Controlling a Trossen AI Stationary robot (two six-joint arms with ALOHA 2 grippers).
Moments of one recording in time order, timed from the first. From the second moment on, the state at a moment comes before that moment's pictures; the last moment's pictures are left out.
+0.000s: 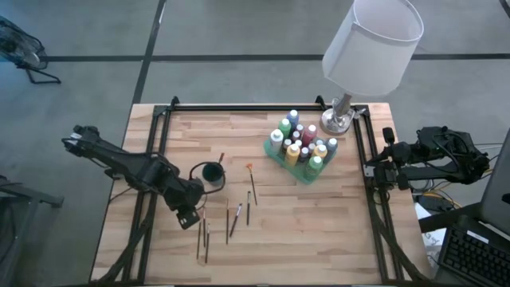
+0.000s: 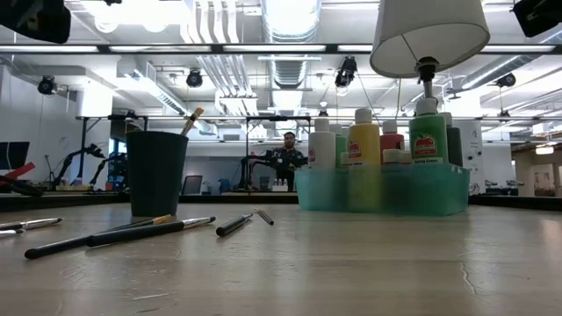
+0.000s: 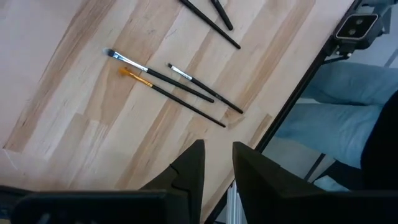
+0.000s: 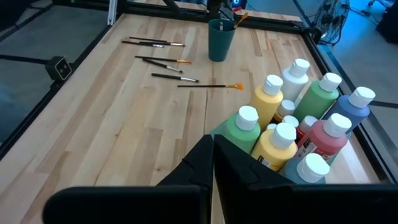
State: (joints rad) left arm -0.42 1.21 1.15 -1.11 0.22 -1.08; right arm 0.00 0.24 0.91 -1.15 -0.08 -0.09
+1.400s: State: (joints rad) left arm -0.52 1.21 1.15 -1.09 -0.10 -1.29; right arm 0.00 0.24 0.91 -1.15 -0.08 -0.09
